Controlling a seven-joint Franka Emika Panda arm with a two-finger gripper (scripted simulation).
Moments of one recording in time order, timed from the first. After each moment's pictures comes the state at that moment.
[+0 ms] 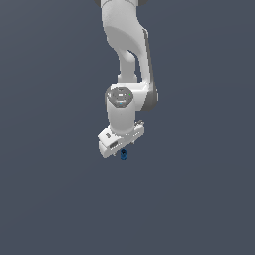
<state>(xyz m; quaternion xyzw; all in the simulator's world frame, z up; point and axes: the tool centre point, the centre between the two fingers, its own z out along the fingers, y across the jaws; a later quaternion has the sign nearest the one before) 0.017 -0.018 0.100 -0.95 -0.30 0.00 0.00</state>
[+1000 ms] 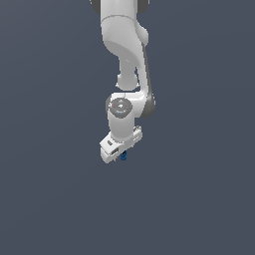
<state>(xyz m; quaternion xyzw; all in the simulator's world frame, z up) 0.017 -0.020 0.061 -0.94 -0.34 0.00 0.00</state>
